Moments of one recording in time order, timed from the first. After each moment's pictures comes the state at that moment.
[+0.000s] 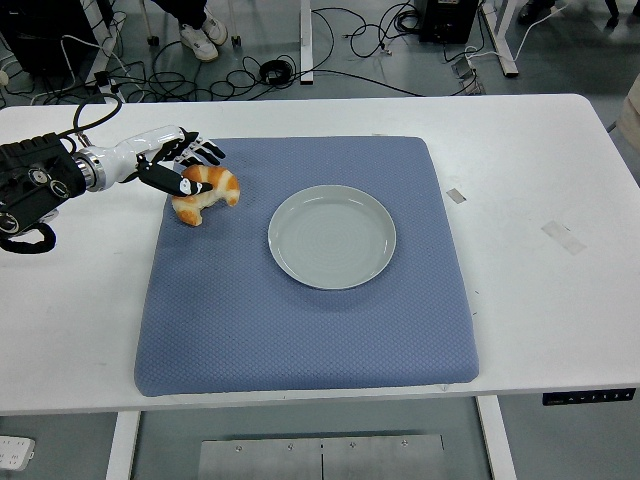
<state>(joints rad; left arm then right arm) -1.13 0.37 0.04 -0.54 0.69 -0.23 -0.39 -0.11 0.00 0.10 0.06 -0.11 -0.10 0.22</state>
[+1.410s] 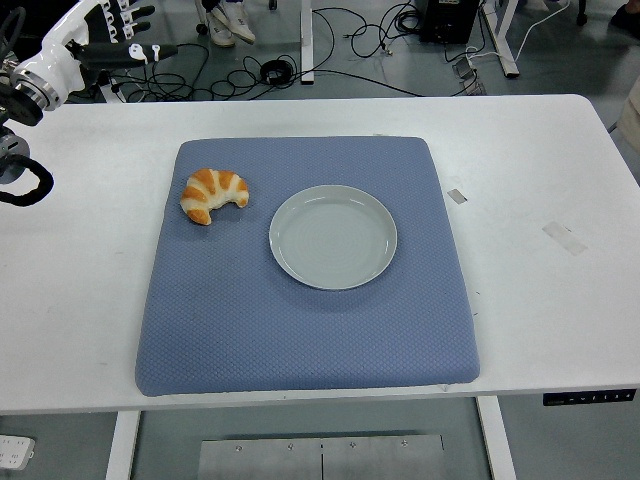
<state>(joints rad) -1.13 0.42 -0.41 -0.54 0.35 -0.23 -0.39 -0.11 0.00 0.10 0.06 -0.11 -0.10 0.22</state>
